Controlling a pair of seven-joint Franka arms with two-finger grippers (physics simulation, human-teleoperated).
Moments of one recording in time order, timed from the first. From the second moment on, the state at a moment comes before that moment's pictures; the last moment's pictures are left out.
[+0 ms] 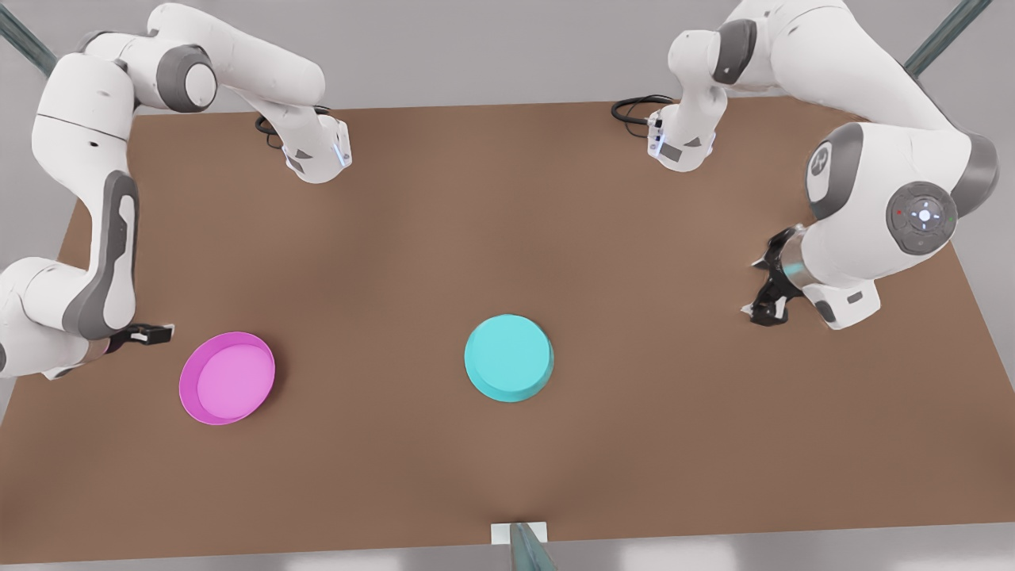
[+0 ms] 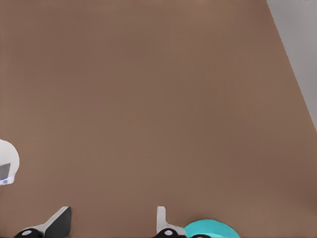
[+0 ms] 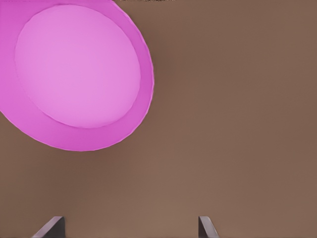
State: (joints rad) left arm -0.17 0.42 0.09 -1.01 -0.09 1.20 -1.29; right arm -0.34 0.57 0.00 -1.42 -0.08 1.58 -0.11
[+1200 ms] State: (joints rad) left arm -0.06 0.29 -0.11 -1.37 -0.02 1.45 -0.24; right arm -0.43 0.83 0.00 -1.43 0.23 1.90 -0.29
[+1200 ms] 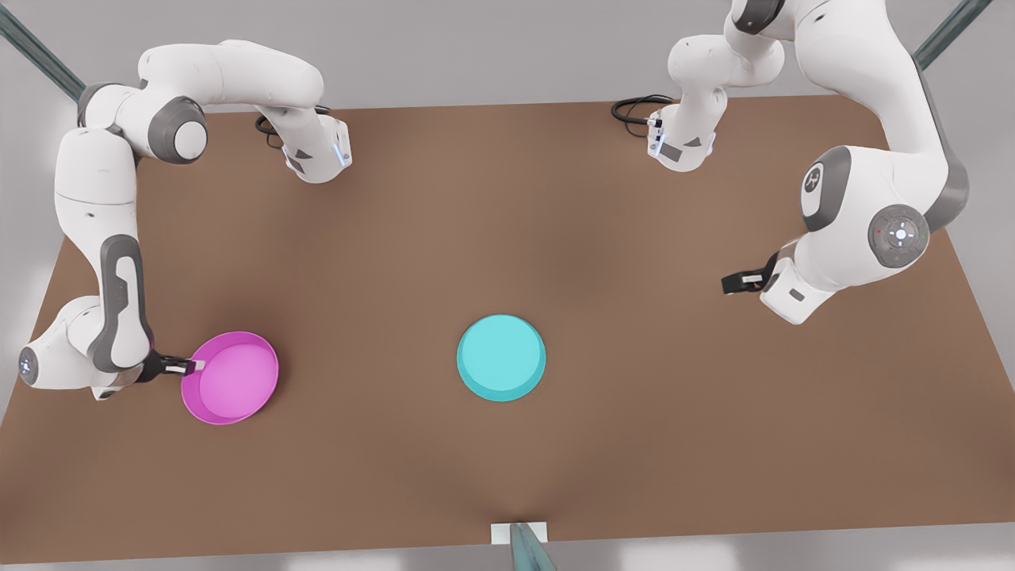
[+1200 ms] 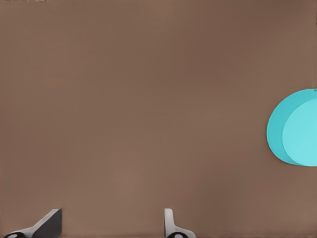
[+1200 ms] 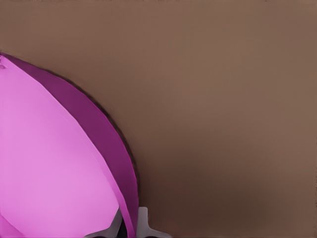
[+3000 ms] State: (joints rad) left arm -0.07 0.33 -0.11 -1.37 0.00 1.55 -0.15; right arm 0.10 0.11 0.01 -1.38 -0.17 1.39 0.19
